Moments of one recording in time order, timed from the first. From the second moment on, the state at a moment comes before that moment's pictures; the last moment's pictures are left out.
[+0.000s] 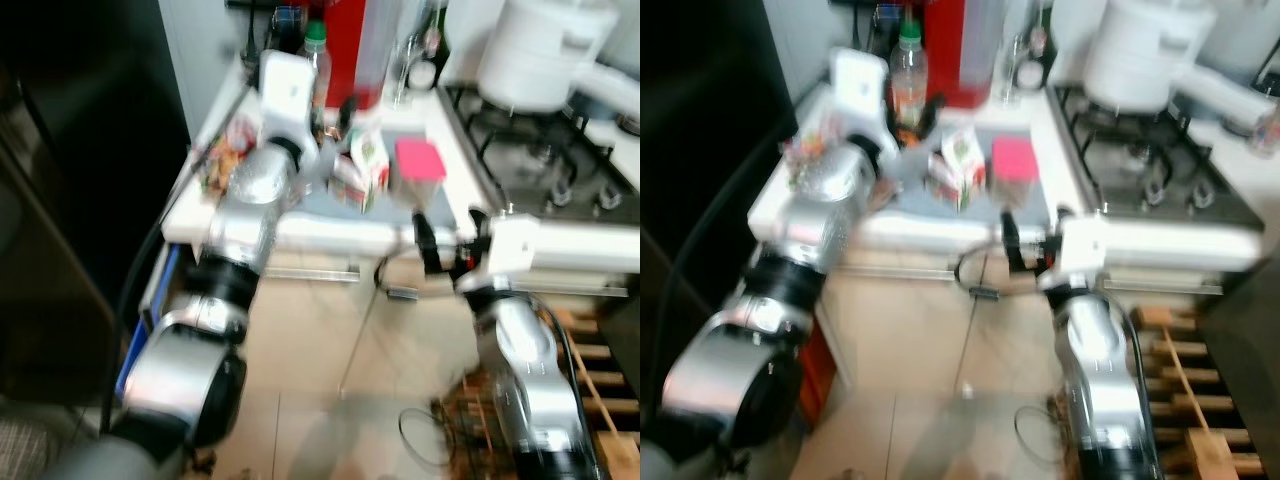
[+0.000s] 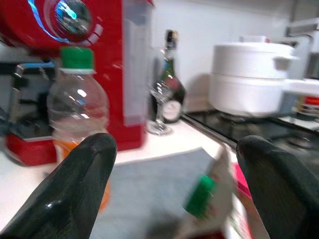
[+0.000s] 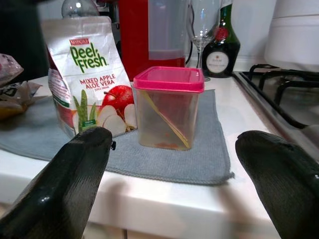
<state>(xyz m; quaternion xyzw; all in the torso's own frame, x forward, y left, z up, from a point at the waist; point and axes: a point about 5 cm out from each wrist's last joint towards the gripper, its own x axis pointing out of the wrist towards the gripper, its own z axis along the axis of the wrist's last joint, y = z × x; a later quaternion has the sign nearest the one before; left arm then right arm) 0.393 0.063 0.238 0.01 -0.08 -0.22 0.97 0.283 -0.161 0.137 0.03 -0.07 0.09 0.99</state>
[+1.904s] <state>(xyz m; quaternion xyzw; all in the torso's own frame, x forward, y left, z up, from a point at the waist) 0.413 0.050 0.231 -0.01 -0.03 -0.18 0.98 0.237 -0.166 0.143 0.01 0.00 0.12 0.99</state>
